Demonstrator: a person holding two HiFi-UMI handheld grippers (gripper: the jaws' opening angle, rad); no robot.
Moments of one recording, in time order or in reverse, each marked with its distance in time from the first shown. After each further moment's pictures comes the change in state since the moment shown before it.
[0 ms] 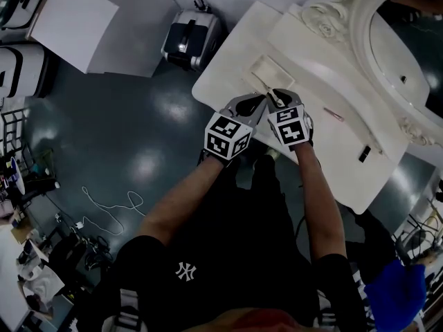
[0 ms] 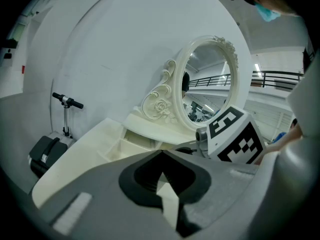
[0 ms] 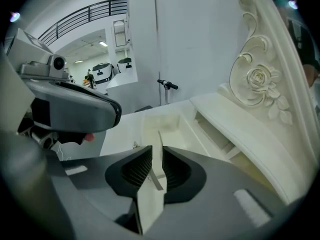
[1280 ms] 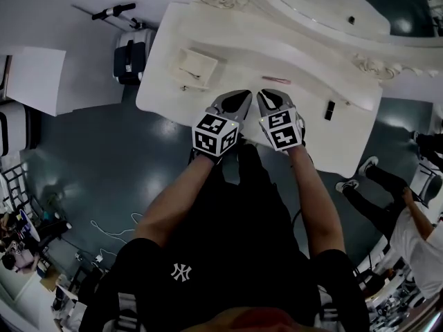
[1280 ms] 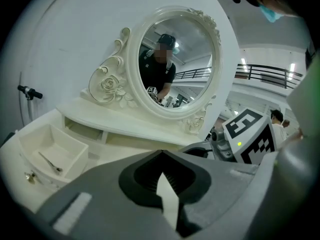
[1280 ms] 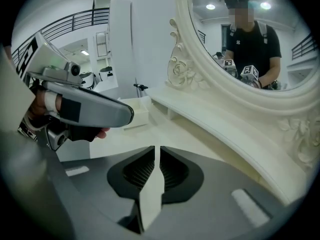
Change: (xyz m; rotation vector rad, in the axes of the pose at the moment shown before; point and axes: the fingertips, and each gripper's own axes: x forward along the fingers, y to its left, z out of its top) left arm 0.094 -0.154 -0.037 0.077 0.087 -0.156; right arm -0.126 -0.091 -0.132 0.158 -0.074 -0.162
